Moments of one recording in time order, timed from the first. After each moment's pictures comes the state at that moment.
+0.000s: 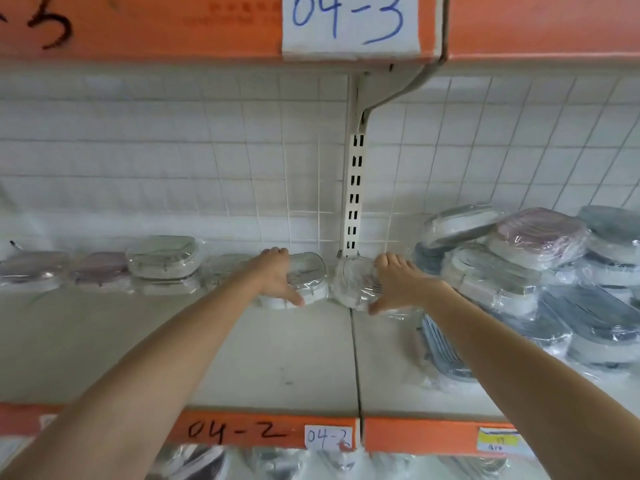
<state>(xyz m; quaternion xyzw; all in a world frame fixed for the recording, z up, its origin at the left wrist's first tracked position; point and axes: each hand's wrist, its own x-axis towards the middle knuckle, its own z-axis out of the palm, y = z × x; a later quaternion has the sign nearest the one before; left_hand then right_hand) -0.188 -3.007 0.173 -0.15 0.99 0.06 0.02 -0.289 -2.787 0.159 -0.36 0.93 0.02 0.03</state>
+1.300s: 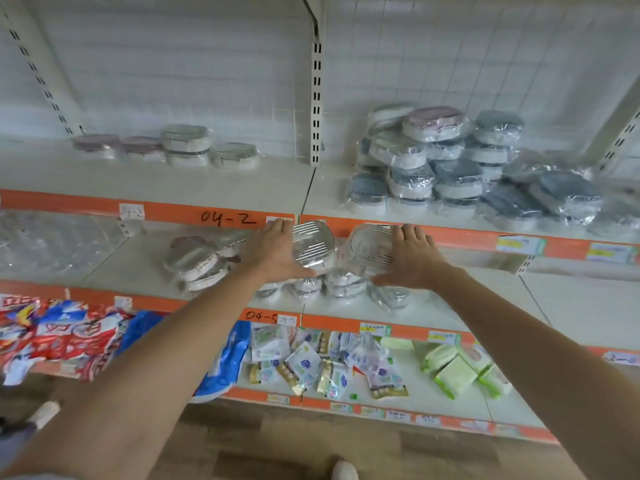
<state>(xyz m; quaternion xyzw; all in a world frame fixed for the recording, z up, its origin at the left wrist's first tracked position) 0.063 -2.747 0.117 -0.17 0.98 0.01 -0.06 -0.049 -2.529 0.132 -0.34 0.94 -0.02 -0.01</state>
